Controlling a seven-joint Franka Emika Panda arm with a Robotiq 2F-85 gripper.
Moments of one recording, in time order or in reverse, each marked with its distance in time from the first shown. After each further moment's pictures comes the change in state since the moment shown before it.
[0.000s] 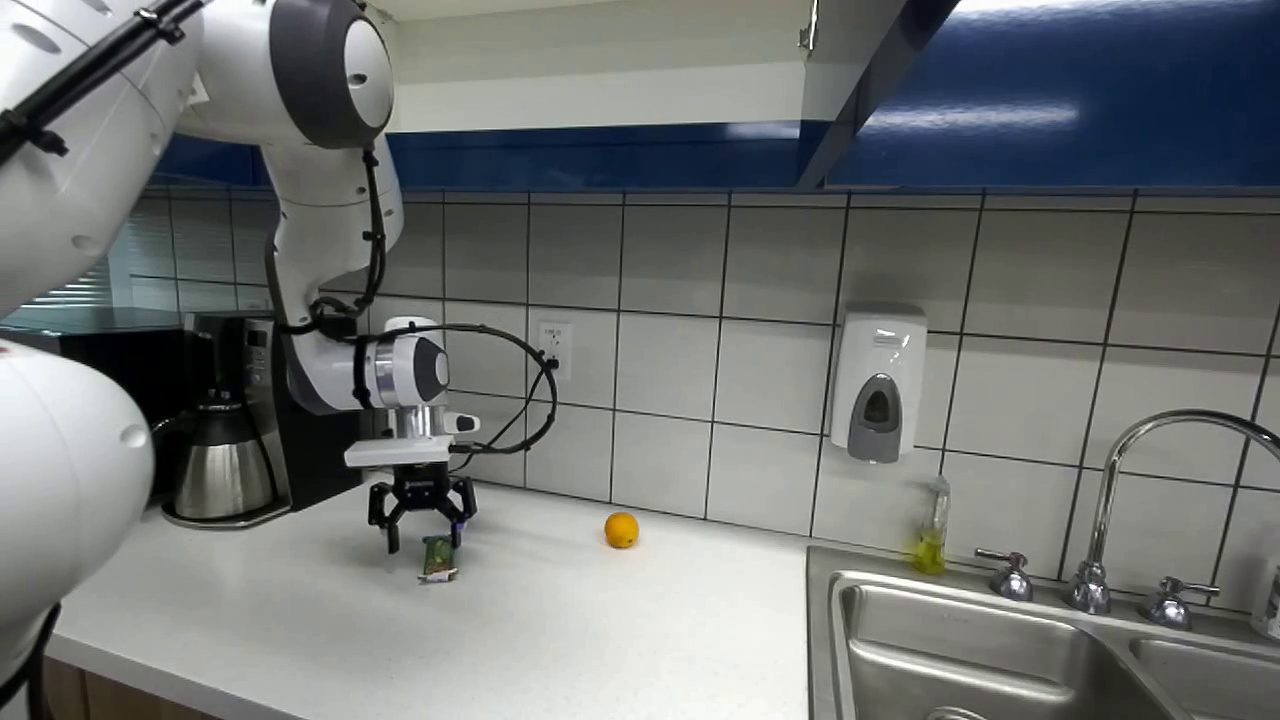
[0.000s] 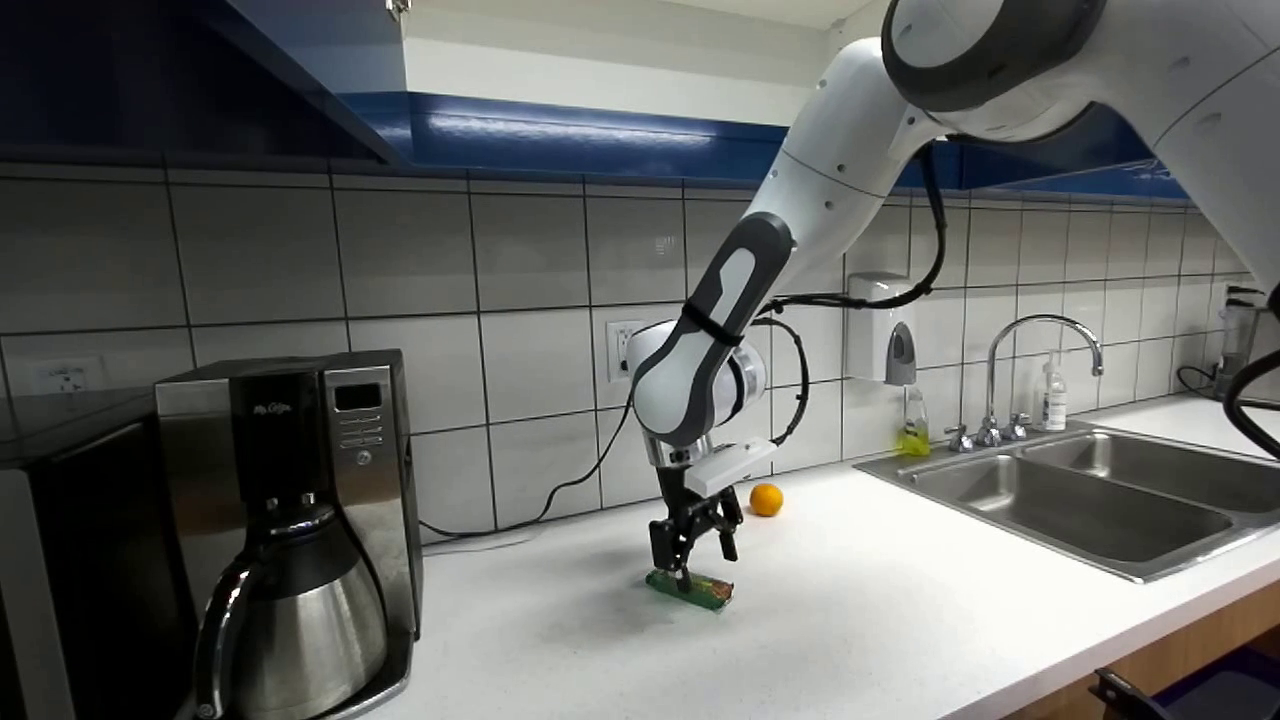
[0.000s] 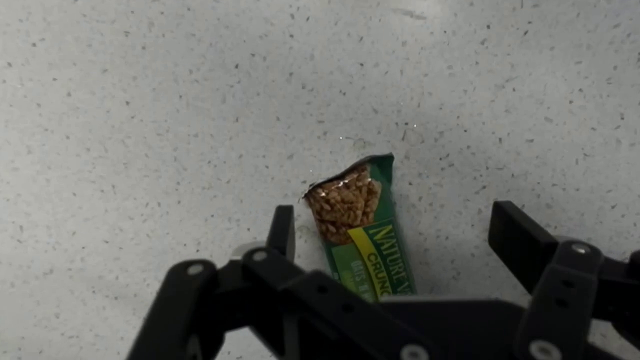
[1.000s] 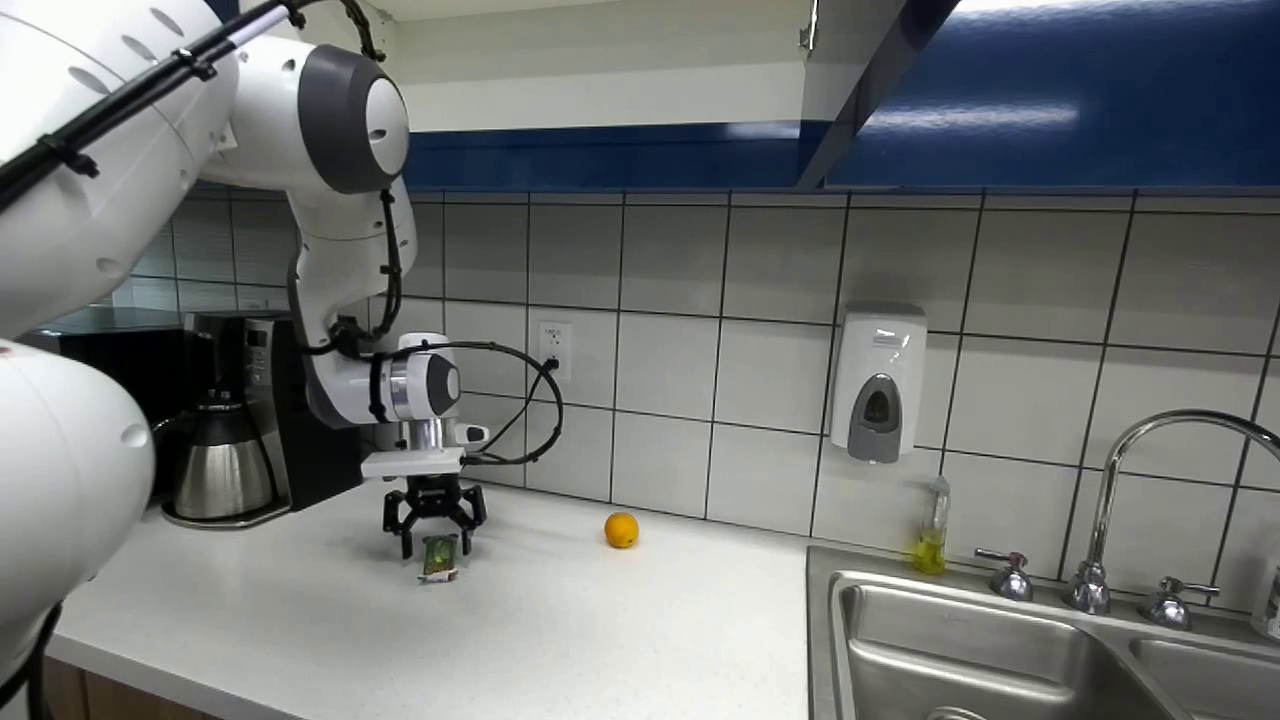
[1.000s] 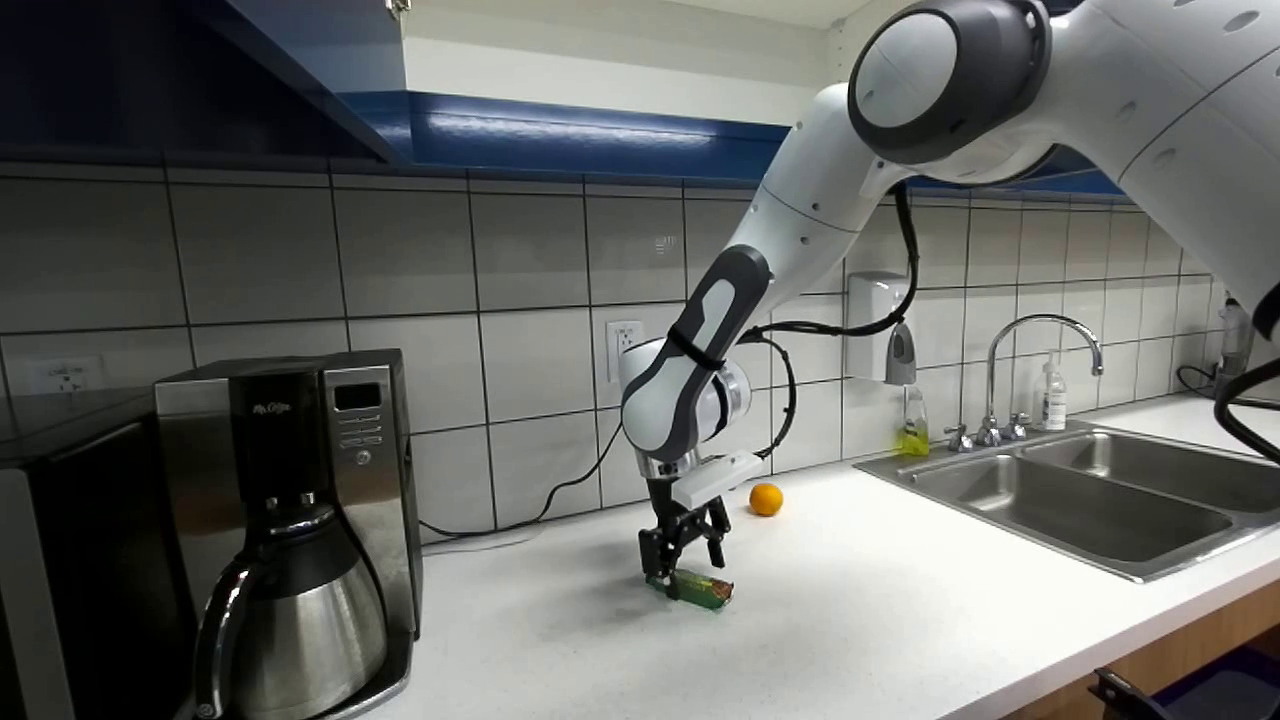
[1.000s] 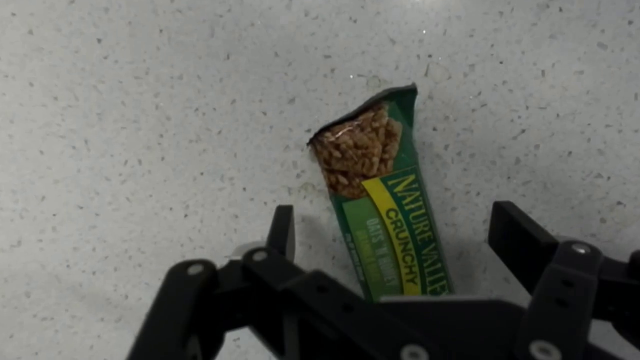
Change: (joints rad) arm 0.004 0.116 -0.014 0.128 0.000 -0.001 0.000
